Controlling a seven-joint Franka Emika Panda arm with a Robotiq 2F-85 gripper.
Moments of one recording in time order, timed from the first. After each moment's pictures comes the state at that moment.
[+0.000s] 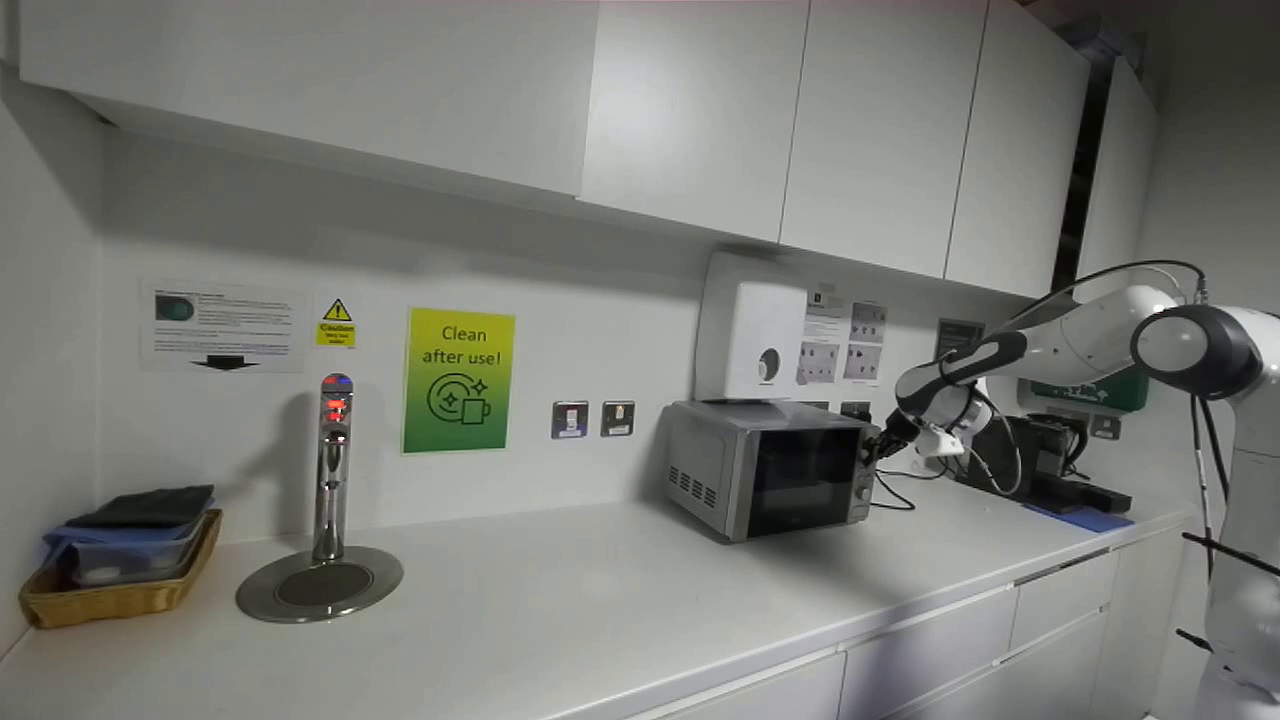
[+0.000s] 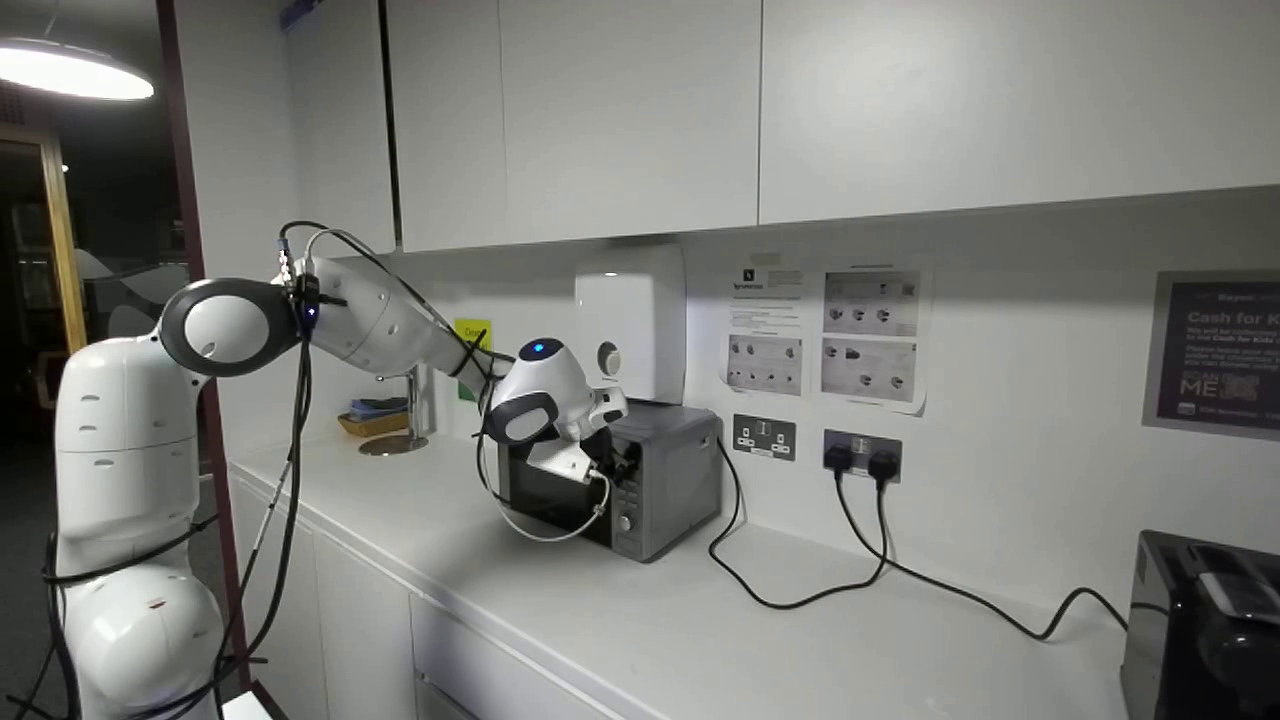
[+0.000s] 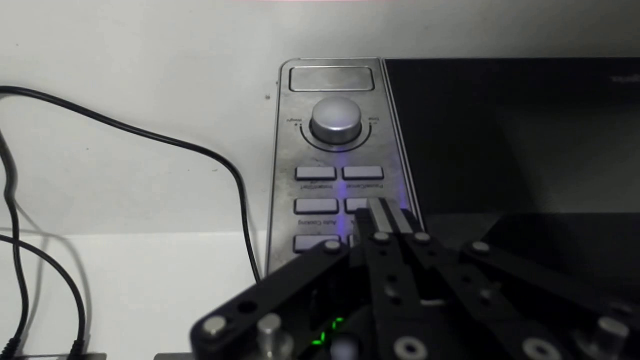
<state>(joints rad) 0.04 0.07 -0.24 -2.13 0.42 2.76 -0.54</state>
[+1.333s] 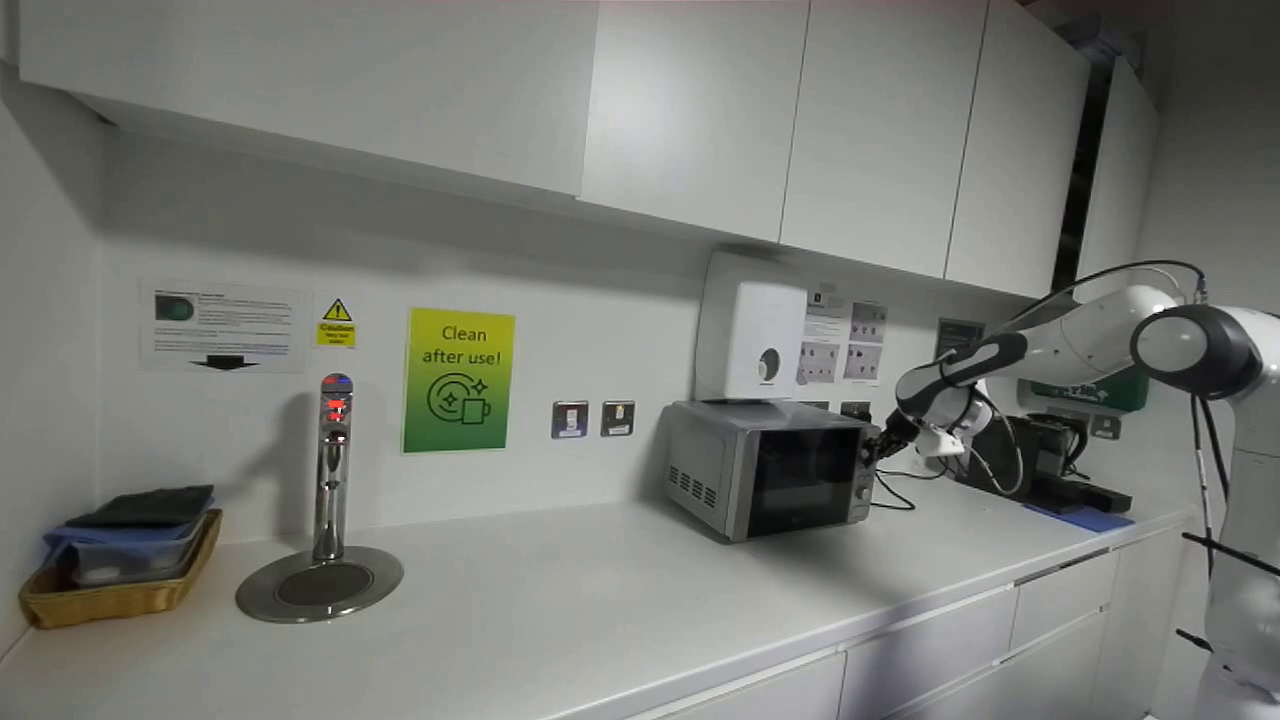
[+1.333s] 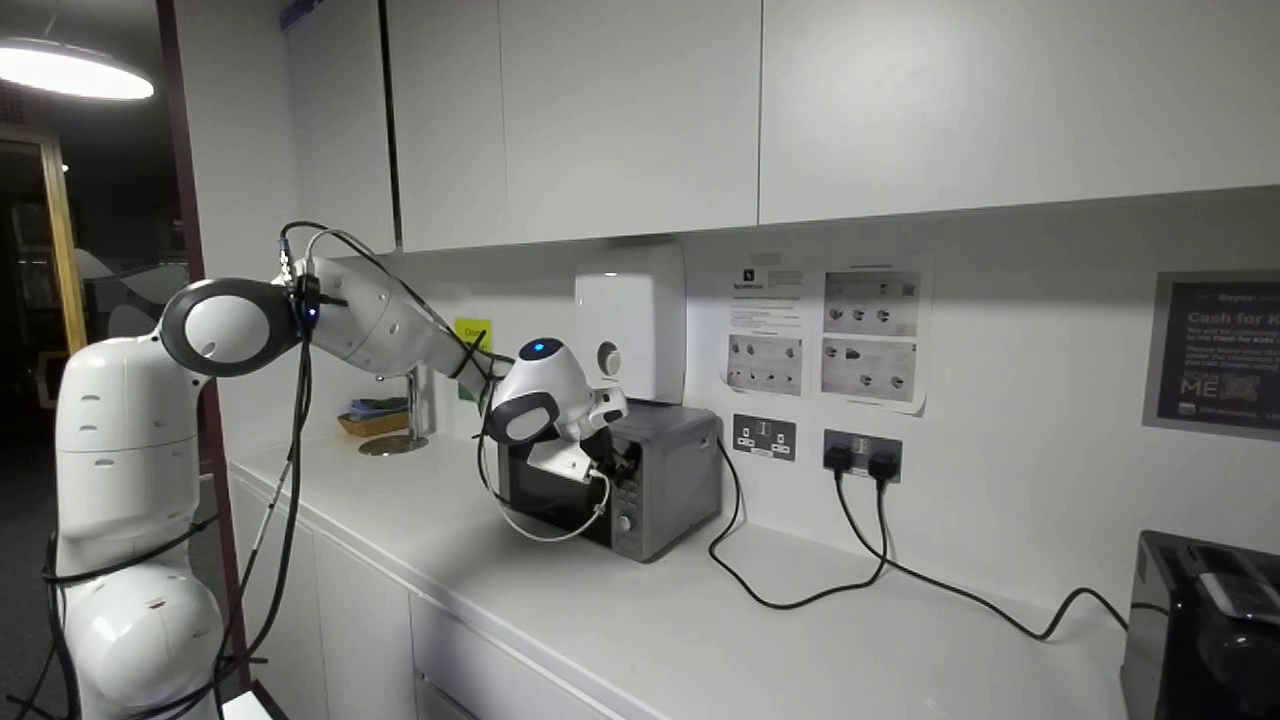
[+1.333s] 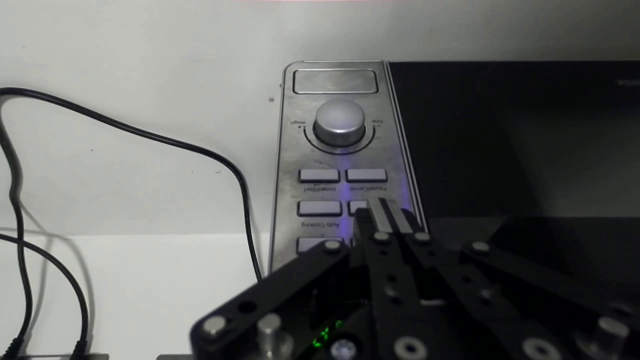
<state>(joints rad) 0.04 0.07 -0.24 -2.13 0.39 2.76 -0.52</state>
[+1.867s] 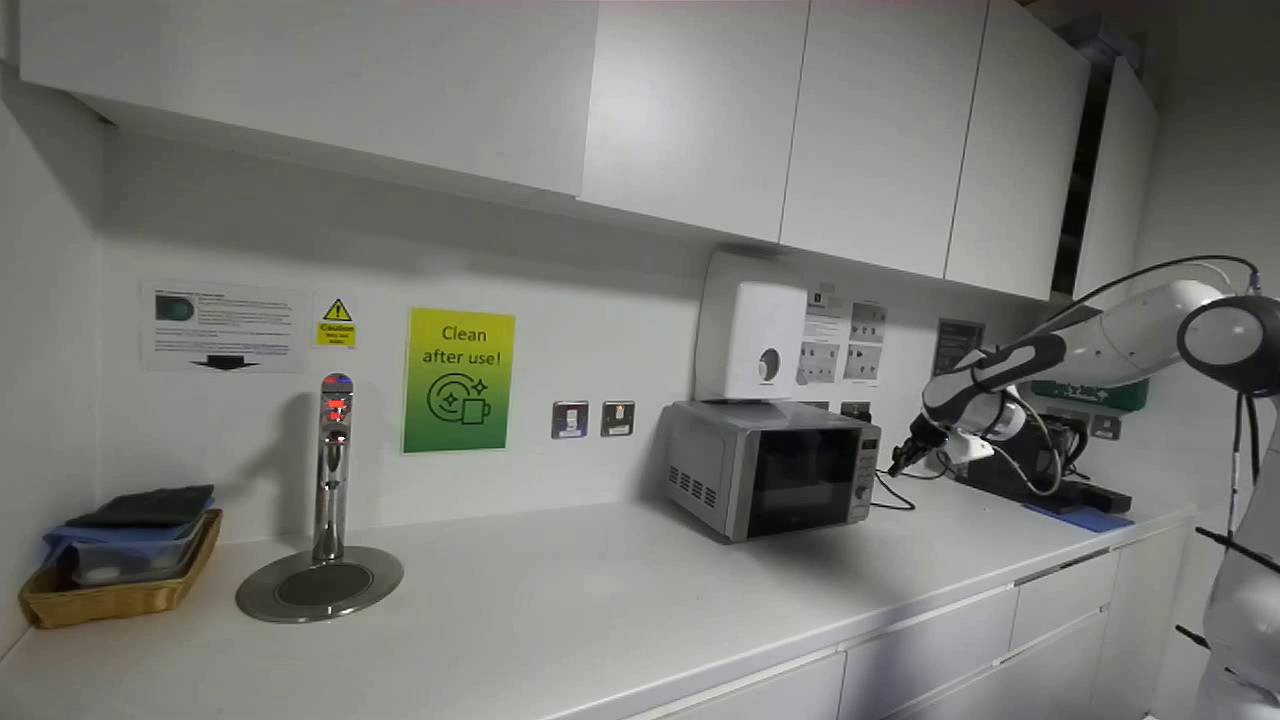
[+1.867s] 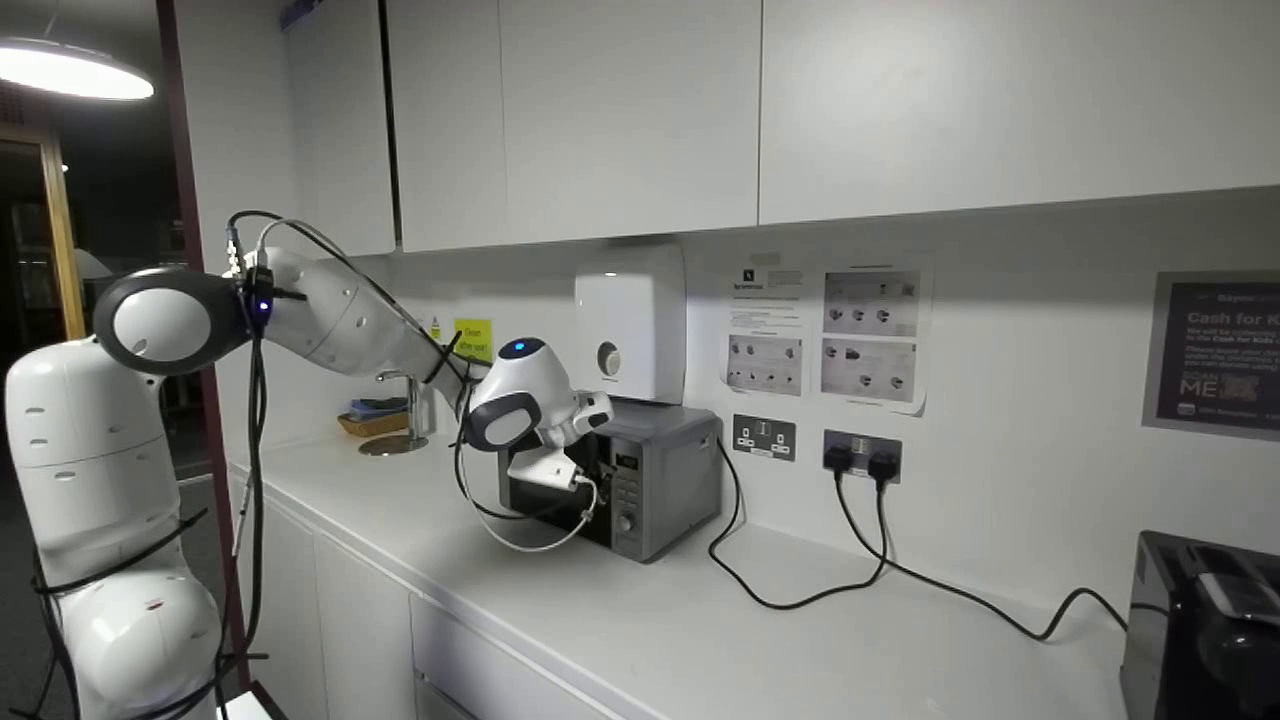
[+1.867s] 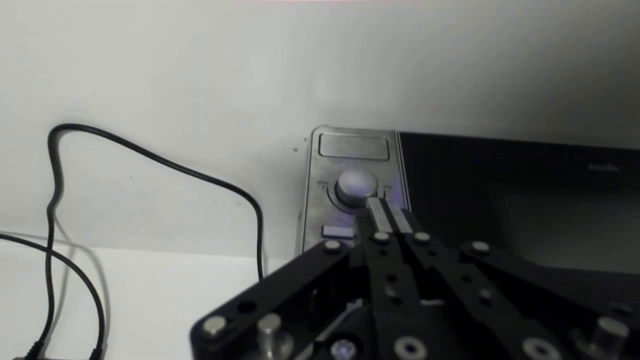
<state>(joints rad) 0.03 -0.08 -0.27 -2.29 0.26 2.74 -0.54</state>
